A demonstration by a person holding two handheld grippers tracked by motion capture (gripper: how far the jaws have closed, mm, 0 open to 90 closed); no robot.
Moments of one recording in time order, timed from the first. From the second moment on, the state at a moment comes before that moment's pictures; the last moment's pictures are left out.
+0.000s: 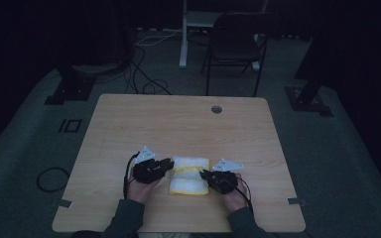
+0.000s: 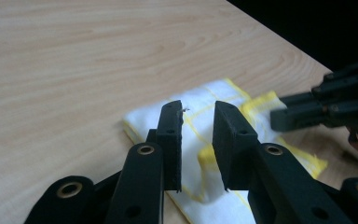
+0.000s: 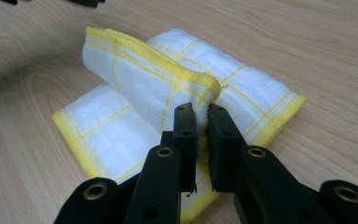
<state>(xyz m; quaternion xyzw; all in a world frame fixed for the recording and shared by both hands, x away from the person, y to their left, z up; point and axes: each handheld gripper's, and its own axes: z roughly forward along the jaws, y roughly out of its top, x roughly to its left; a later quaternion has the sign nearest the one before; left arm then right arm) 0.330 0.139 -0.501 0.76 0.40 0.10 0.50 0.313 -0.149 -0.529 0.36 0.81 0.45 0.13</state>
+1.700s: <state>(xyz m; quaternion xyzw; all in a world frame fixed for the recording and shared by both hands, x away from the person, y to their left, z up) 0.314 0.120 -0.538 0.81 0.37 0.07 0.44 0.308 -0.178 -0.526 0.39 0.79 0.44 0.15</state>
